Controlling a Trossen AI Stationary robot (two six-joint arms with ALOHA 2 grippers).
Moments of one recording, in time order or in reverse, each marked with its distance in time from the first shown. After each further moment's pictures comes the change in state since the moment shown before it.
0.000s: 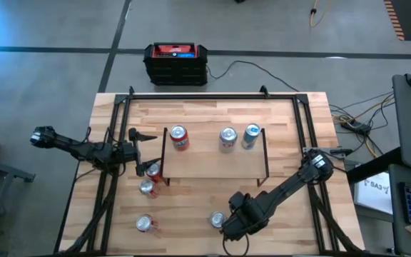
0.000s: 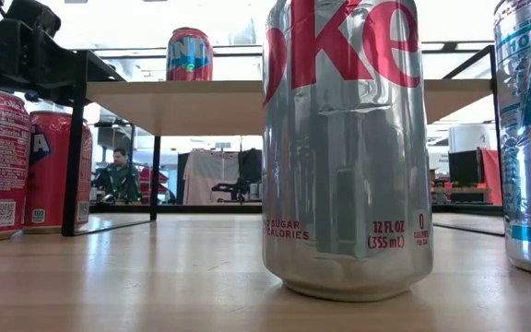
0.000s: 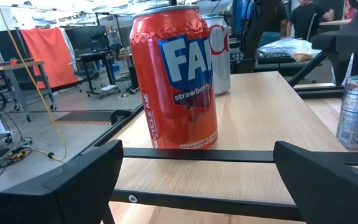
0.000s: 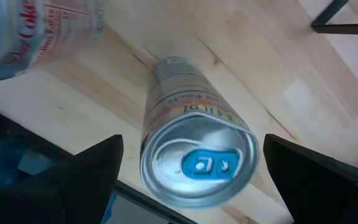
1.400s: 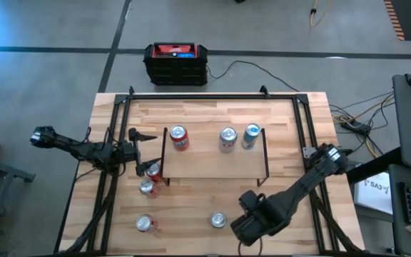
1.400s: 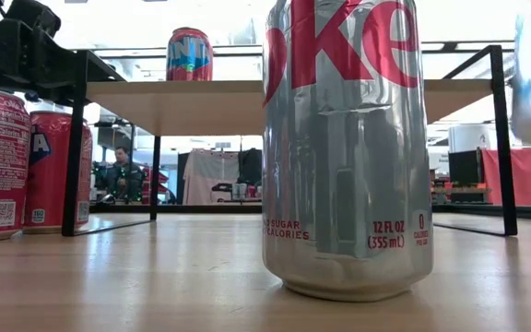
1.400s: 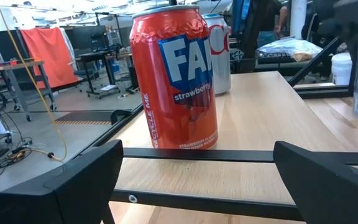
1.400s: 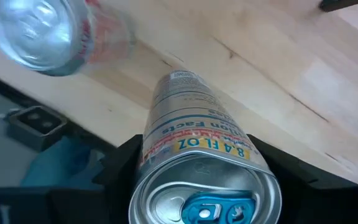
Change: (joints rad) left arm 0.000 0.000 0.000 0.000 0.000 0.000; right arm 0.065 -0.153 -0.074 0.093 0.099 0.235
